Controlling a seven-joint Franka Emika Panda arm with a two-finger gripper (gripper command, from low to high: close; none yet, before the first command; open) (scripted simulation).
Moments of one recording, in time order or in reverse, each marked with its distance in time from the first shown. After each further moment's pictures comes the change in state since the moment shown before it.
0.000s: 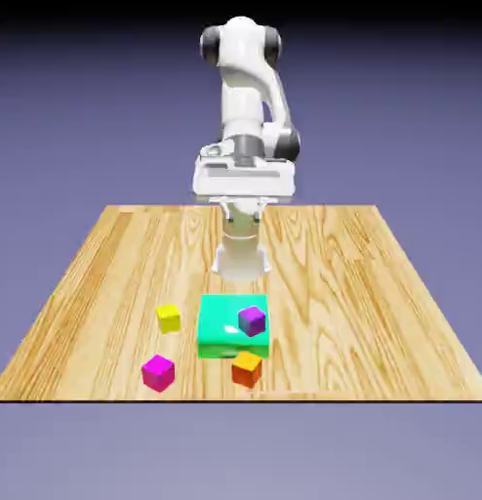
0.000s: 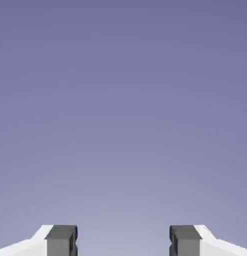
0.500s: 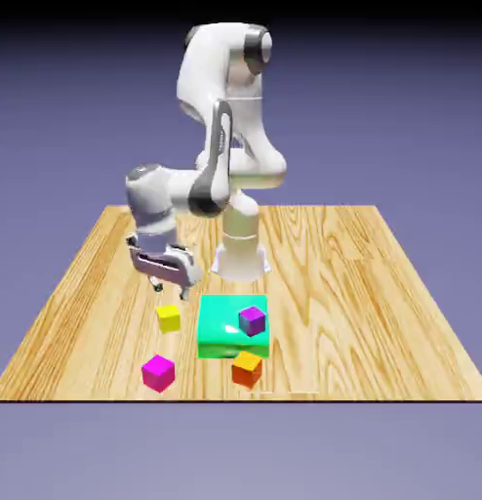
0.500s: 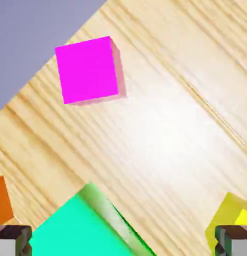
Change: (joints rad) arm -0.140 0.544 -0.350 0.183 0.289 -0.558 0.158
